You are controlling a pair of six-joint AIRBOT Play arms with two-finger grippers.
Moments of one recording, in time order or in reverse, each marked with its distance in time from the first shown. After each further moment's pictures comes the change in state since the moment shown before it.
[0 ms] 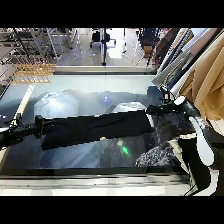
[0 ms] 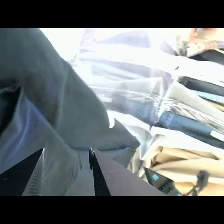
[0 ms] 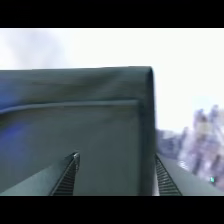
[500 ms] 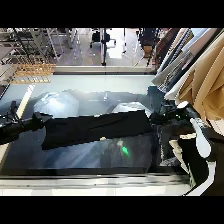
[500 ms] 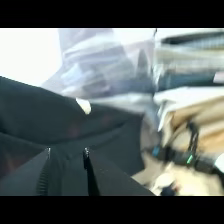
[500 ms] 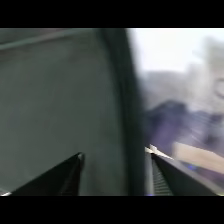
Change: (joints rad) left arm -0.030 0.151 0.002 -0.006 -0.068 0.325; right arm -0.074 -0.124 0.010 0.131 0.216 -0.069
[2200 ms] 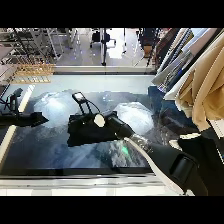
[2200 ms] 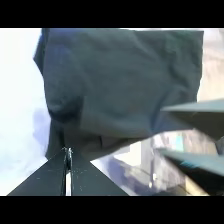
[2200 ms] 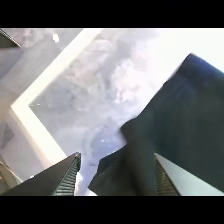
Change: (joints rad) left arm -0.125 0.098 0.258 0.605 -0.184 -0.314; right arm 0.987 0.067 0.260 -0.197 -0.480 0.348
